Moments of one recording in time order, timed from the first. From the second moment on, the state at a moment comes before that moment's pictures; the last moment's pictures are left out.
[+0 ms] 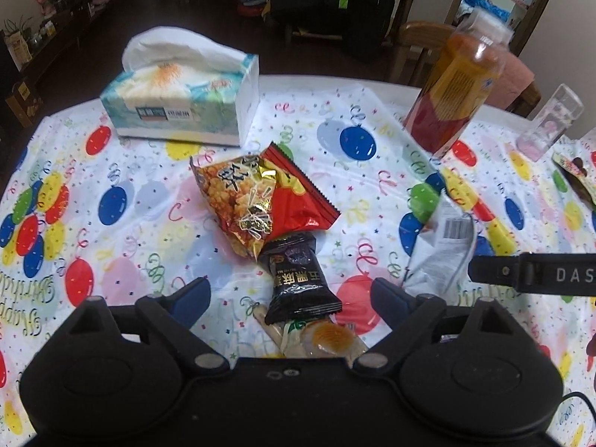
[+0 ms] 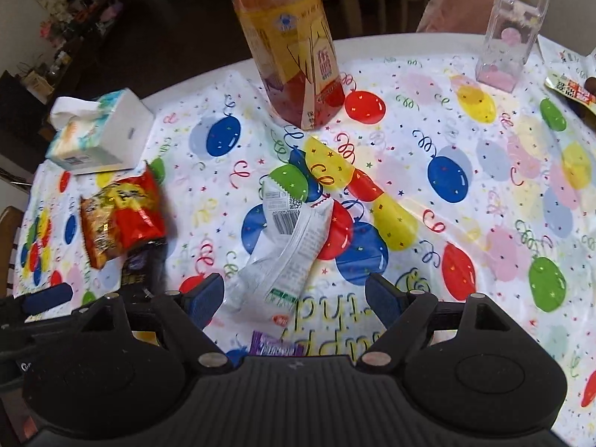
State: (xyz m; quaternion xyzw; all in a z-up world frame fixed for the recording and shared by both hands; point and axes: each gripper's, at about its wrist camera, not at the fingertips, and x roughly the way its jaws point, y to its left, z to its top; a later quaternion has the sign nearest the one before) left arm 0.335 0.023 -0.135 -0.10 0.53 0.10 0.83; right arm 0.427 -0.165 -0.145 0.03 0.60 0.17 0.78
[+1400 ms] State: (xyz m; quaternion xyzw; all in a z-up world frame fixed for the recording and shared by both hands) left arm 0.337 0.020 -0.136 -0.12 0.54 0.07 0.83; right arm 0.414 -0.154 -0.129 0.04 0.58 0.18 0.80
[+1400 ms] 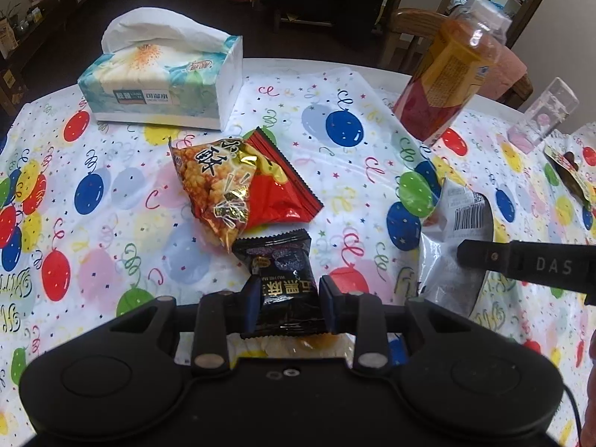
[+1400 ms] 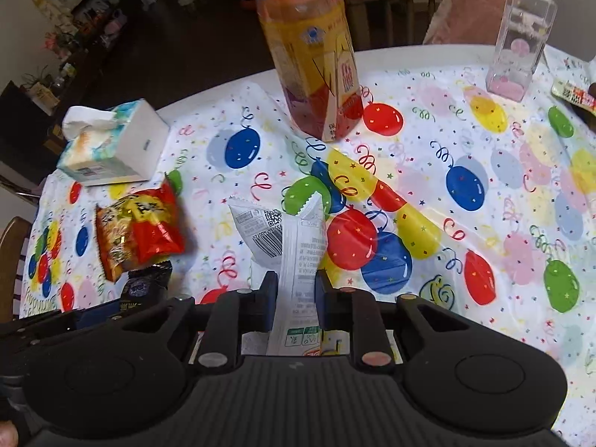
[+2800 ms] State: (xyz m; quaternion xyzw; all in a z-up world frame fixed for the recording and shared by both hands) left arm 0.138 0.026 -0.033 -0.11 0.51 -0.02 0.85; right arm 0.204 -0.181 -0.012 0.02 0.56 0.25 0.79
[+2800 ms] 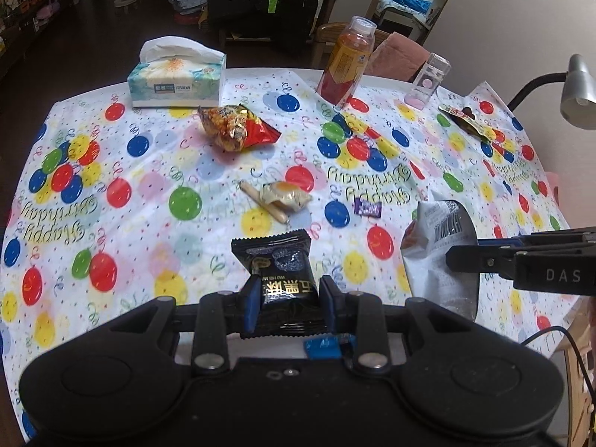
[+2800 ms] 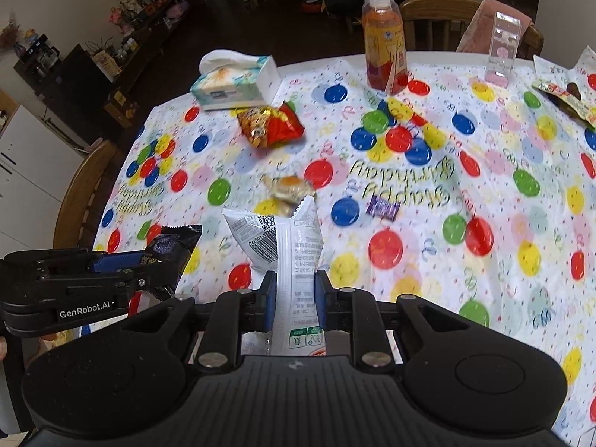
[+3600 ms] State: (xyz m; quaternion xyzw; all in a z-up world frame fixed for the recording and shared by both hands) left arm 0.052 0.023 -0.070 -0.10 0.54 -0.04 0.84; right arm 0.118 -0.186 -0.067 -0.01 0.61 0.24 0.76
